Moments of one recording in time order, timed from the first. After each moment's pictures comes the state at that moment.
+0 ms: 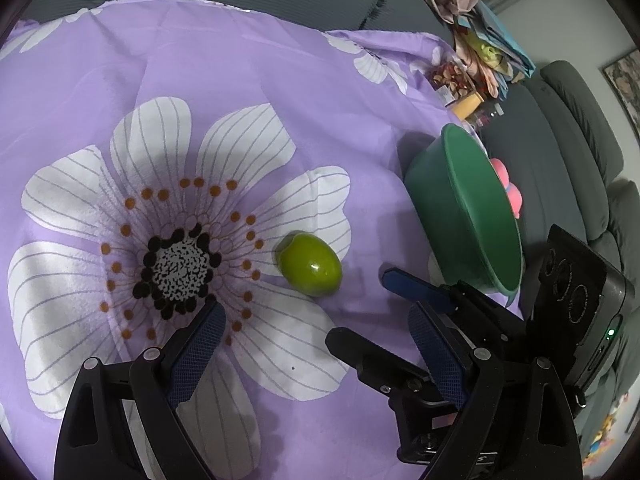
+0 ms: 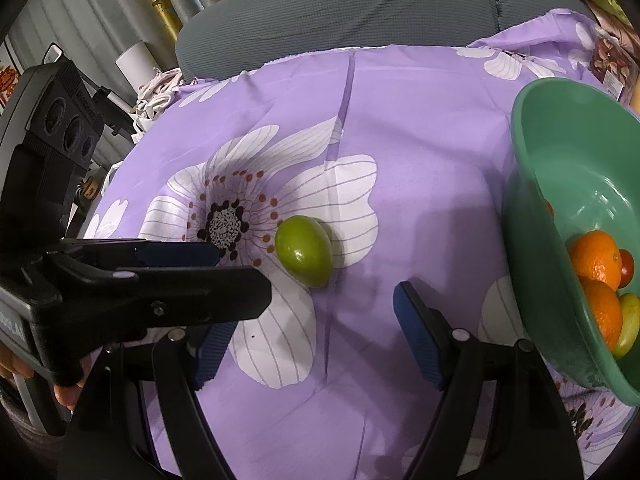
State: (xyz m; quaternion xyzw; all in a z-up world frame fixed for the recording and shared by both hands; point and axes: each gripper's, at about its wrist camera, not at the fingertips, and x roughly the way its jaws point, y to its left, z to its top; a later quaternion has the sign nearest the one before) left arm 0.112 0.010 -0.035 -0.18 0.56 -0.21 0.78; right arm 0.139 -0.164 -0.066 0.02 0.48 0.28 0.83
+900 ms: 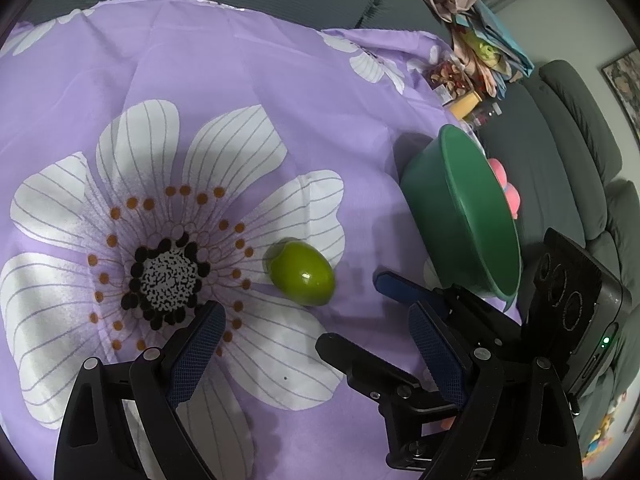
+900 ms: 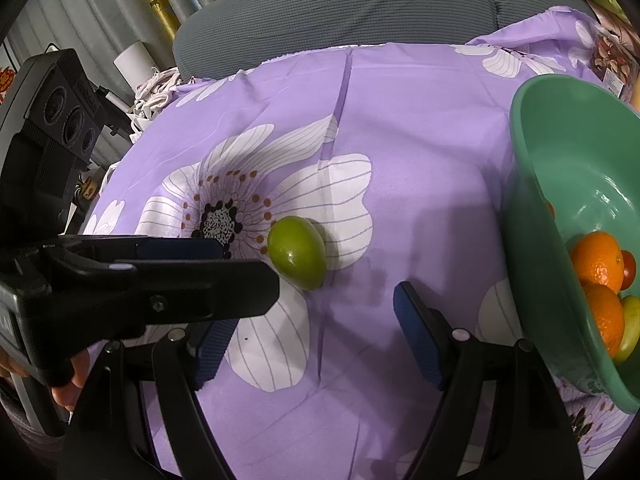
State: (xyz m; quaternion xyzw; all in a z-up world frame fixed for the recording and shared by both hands) left arm 0.117 0.006 -0.035 -0.18 0.57 -0.21 0.77; right arm 0.142 -0.165 -0.069 0.02 0.48 0.27 0.83
